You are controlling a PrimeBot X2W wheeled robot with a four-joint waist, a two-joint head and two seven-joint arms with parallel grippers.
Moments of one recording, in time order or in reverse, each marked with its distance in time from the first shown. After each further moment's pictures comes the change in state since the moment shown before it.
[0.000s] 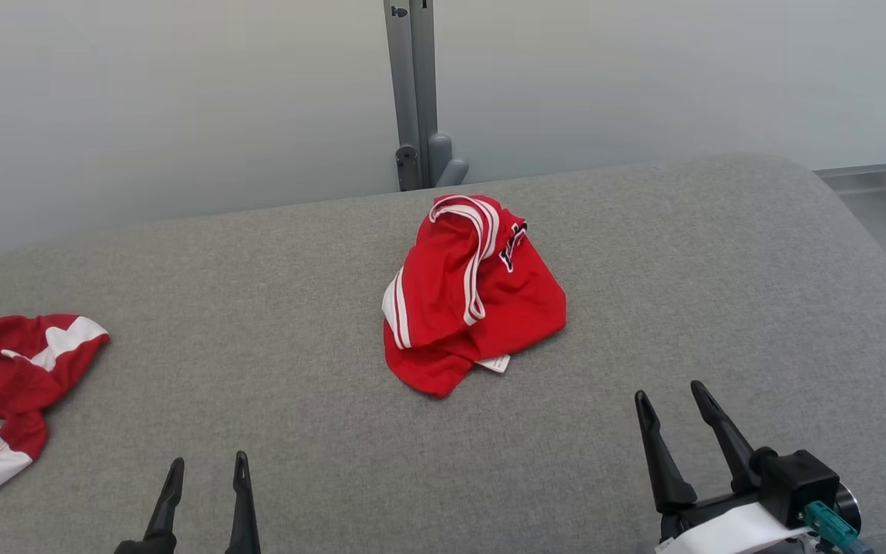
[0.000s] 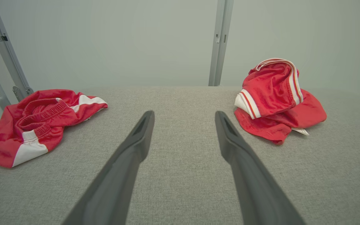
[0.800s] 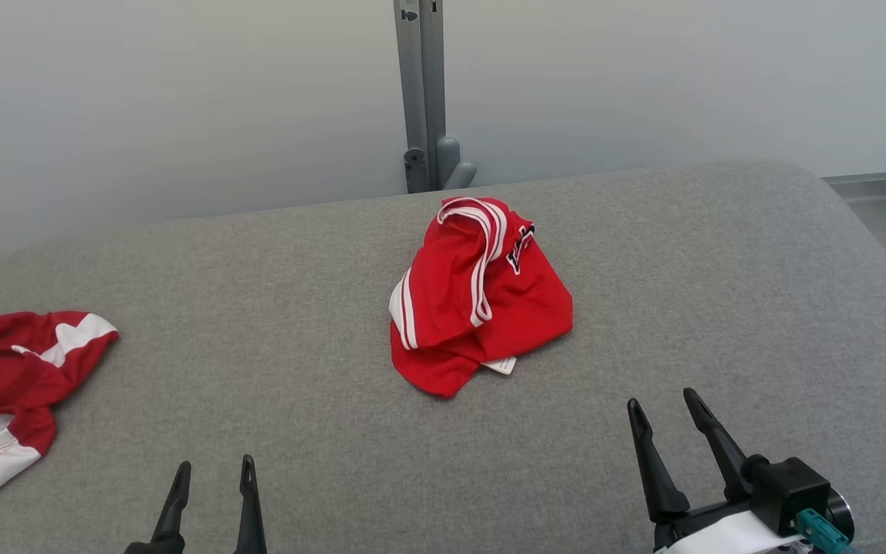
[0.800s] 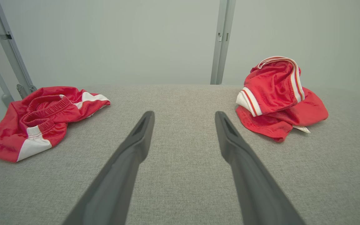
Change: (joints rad) left arm 0.005 -0.002 -0.012 0.009 0.003 0.009 0.000; right arm 0.015 0.003 0.012 -0.005 -0.009 0.000 0.000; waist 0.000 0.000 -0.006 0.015
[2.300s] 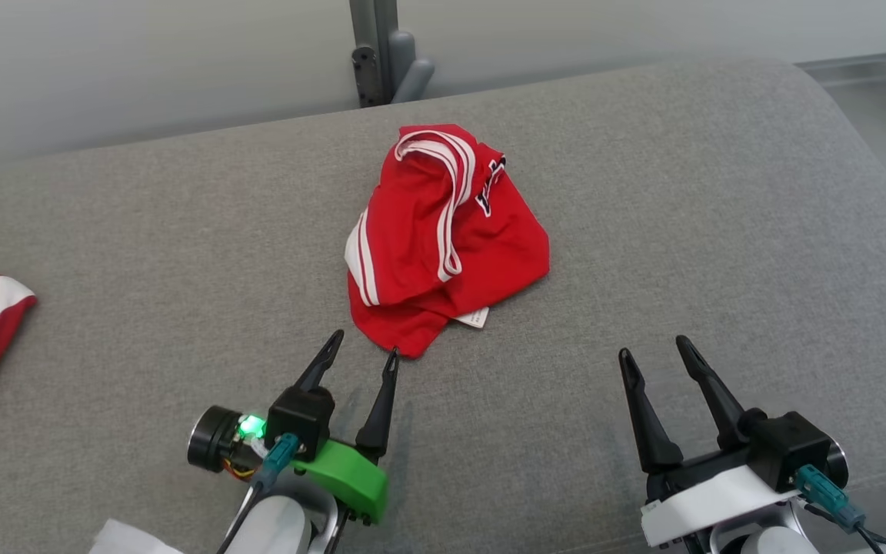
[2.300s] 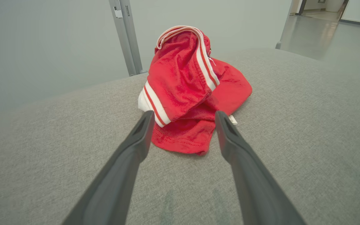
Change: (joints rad) left arm -0.400 -0.002 -0.298 0.285 0.031 -0.063 0.000; right arm -0.087 -0.009 0.014 -0.012 0.001 0.000 0.000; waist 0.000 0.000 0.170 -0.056
